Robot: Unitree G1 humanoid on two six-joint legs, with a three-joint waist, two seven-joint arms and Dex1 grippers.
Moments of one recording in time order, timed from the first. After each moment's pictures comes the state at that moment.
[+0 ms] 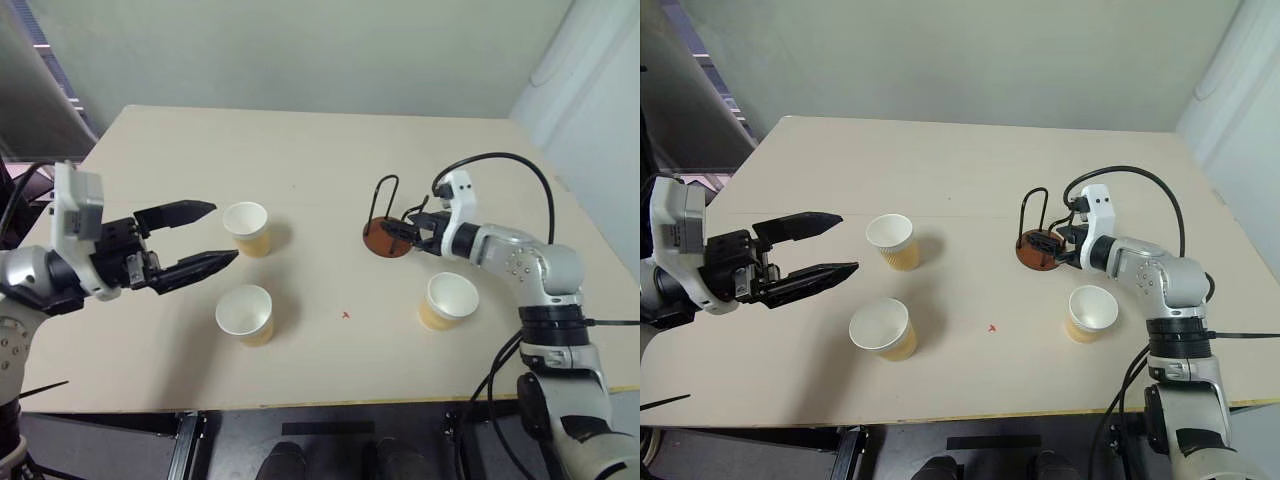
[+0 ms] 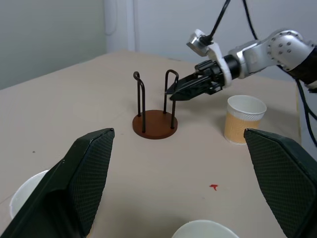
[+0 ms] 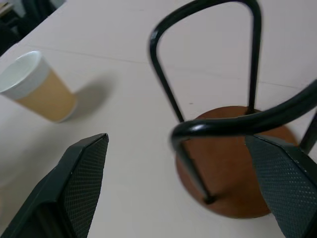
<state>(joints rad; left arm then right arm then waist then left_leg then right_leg) -0.21 0.95 0.53 -0.34 -0.91 0.65 -1.04 -0.77 -0.39 -0.08 0.13 0.49 0.94 0.51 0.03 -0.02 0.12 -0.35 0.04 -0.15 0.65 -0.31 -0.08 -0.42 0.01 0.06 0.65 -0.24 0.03</state>
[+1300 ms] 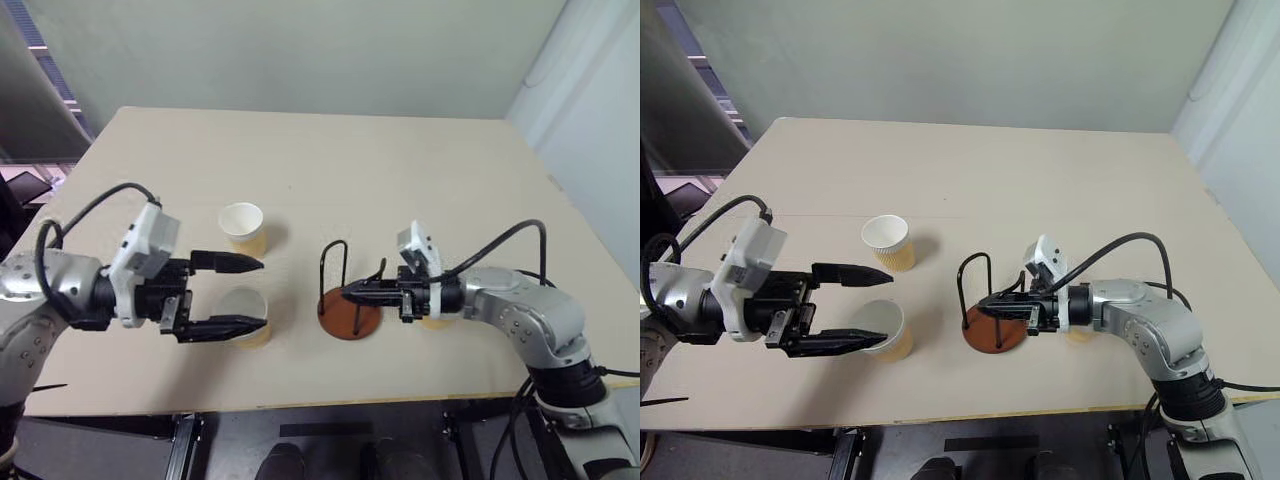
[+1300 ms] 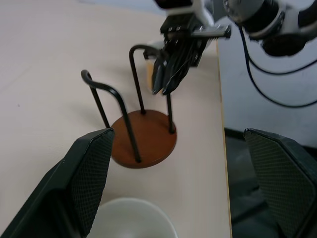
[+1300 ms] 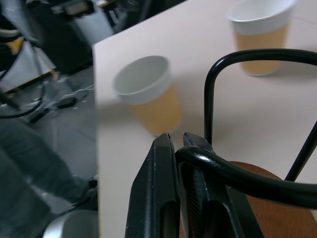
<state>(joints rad) -0.21 1.09 0.31 -0.40 -0.86 0.66 -1.27 -0.51 -0.52 0.16 -0.35 0.66 0.89 0.97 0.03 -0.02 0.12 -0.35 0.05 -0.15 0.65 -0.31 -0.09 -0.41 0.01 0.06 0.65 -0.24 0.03</state>
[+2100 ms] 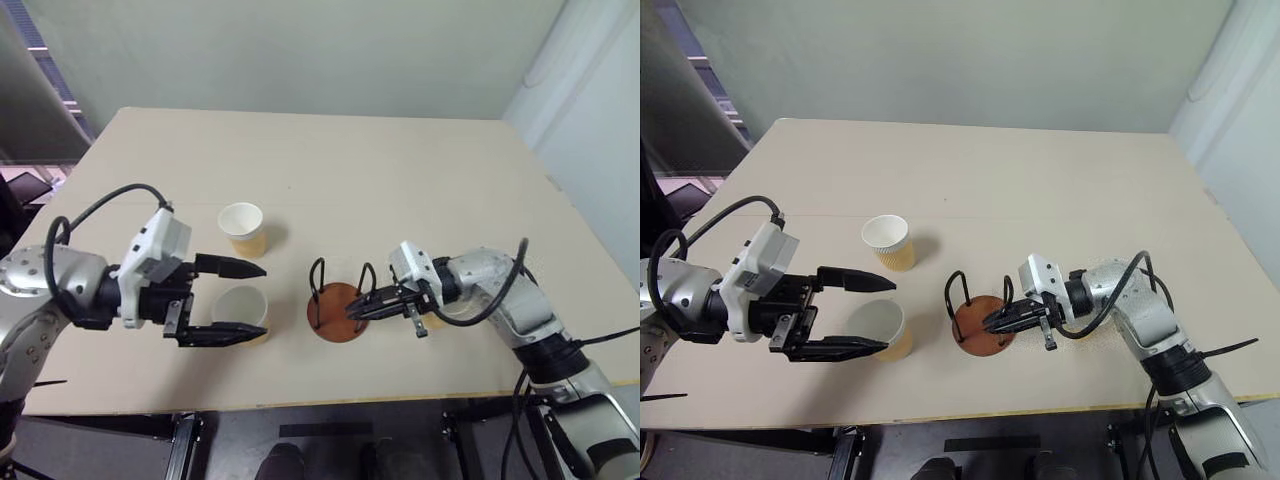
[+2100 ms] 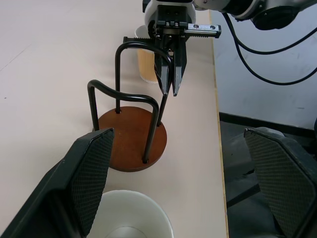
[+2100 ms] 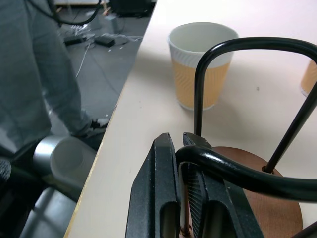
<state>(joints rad) -0.23 1.10 0.29 -0.41 -0.83 0.67 -1.28 -0.63 -0.57 0.33 -0.03 0.38 0.31 1.39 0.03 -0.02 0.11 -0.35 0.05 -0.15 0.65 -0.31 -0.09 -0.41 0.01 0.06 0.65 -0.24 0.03</state>
